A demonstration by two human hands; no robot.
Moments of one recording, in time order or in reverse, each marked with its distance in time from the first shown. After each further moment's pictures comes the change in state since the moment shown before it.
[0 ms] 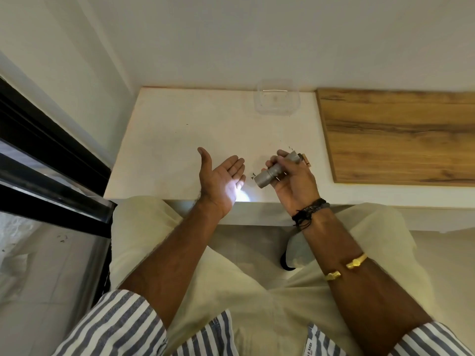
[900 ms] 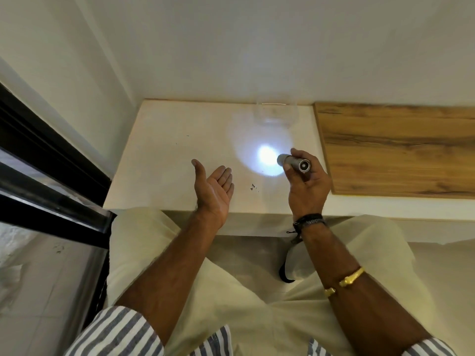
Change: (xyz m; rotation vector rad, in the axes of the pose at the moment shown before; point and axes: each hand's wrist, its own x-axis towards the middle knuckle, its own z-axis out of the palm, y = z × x) left_hand 0.003 0.005 -0.006 0.075 0.171 0.142; right_hand 0.004 -0.005 -0.011 -0.596 0.212 -0.705
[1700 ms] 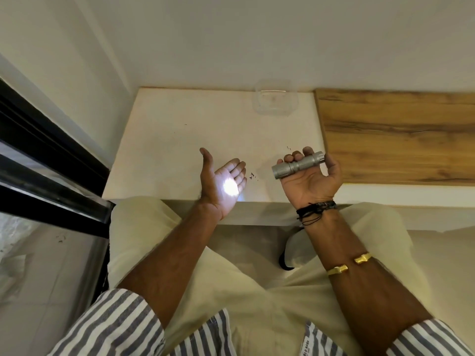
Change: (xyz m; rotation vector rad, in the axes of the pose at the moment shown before) left_hand -0.006 -0.006 0.006 -0.049 -0.206 -0.205; right_hand 0.006 -0.004 -0.010 1.154 -0.071 0.674
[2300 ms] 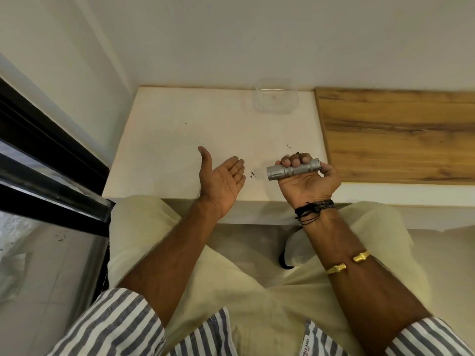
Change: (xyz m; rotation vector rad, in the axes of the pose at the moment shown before) left_hand -0.002 -0.001 -0.001 0.026 0.032 0.056; right_hand -0.002 0.005 0.000 0.037 0.015 0.011
